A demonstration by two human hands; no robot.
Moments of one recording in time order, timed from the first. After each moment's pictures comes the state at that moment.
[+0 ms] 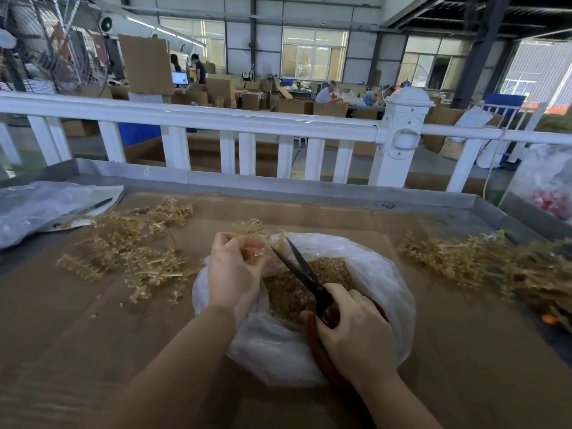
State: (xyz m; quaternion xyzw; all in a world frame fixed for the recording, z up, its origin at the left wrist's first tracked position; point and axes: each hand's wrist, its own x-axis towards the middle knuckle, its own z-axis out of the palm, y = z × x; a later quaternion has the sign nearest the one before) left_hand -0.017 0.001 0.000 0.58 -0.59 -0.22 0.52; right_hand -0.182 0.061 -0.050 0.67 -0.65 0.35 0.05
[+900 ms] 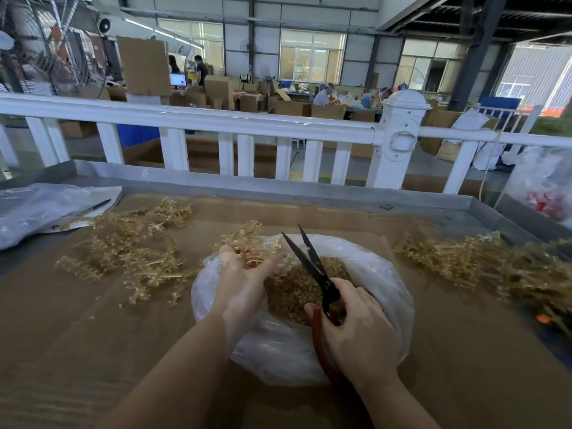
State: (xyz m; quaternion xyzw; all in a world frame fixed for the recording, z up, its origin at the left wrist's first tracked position) left_hand -0.025 0.011 0.000 0.57 -0.45 -0.46 0.51; right_hand -0.183 0.061 -0.055 0.63 -0.65 0.42 0.09
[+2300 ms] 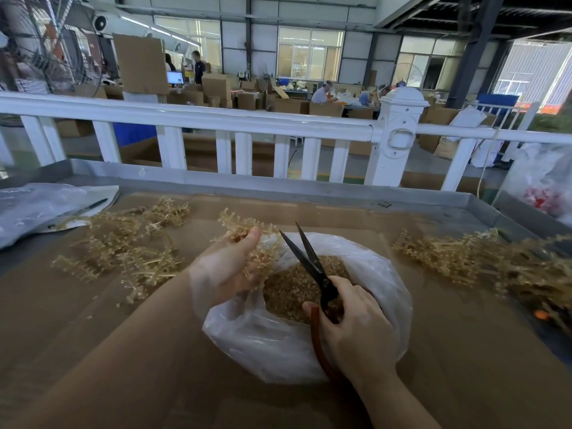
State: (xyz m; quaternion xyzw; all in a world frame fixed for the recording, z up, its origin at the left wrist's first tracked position) left_hand 0.003 -0.022 0.017 0.48 -0.39 -0.65 0.44; right_hand -0.183 0.064 -0.051 0.65 -0.64 0.41 0.08
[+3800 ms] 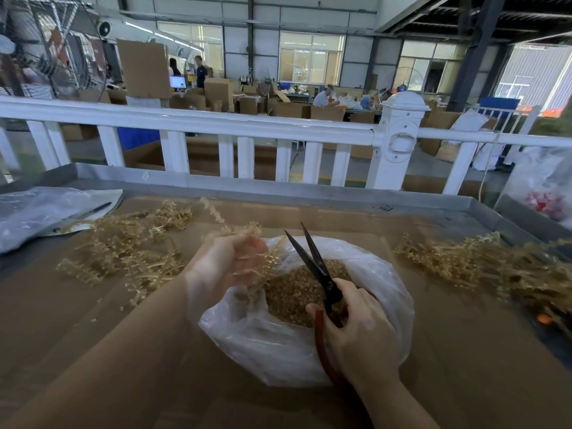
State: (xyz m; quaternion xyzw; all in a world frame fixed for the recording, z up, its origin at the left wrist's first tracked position) left_hand 0.008 -0.014 0.030 0.50 -0.42 -0.60 0.46; right_hand -0.183 0.061 -0.055 0.64 -0.62 0.45 0.10
